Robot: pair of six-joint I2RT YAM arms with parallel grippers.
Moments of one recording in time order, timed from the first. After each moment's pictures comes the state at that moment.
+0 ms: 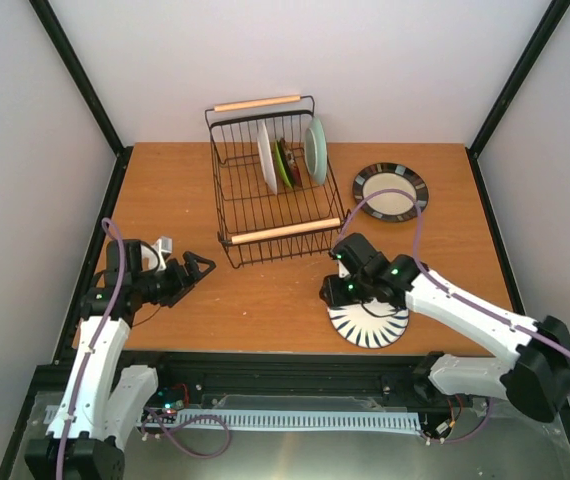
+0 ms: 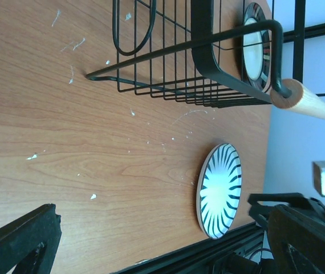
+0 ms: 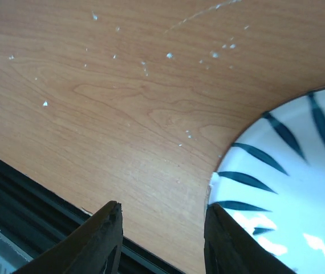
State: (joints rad) left arm 0.03 0.72 0.65 -0.80 0.68 -0.63; right arm 0.79 1.21 0.85 -0.70 -0.16 0.57
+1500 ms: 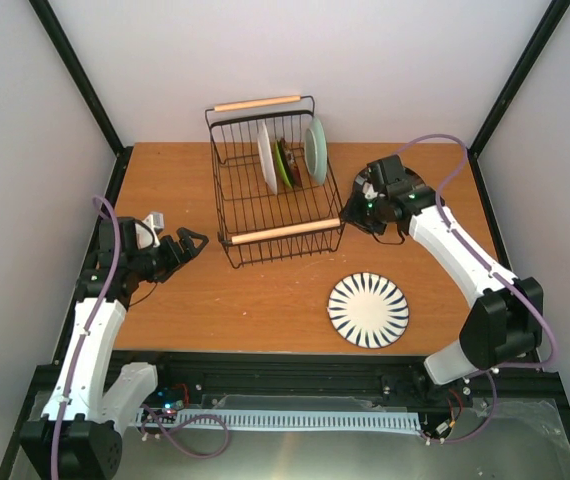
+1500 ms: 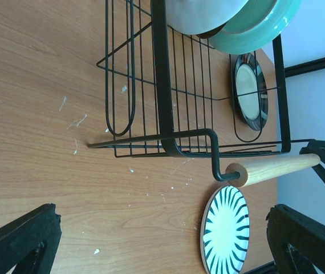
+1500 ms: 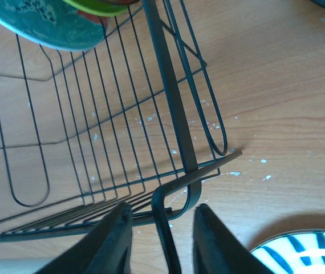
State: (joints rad) left arm 0.03 0.84 0.80 -0.71 0.57 -0.61; right arm 0.37 1.48 1.30 -0.75 -0.24 0.71
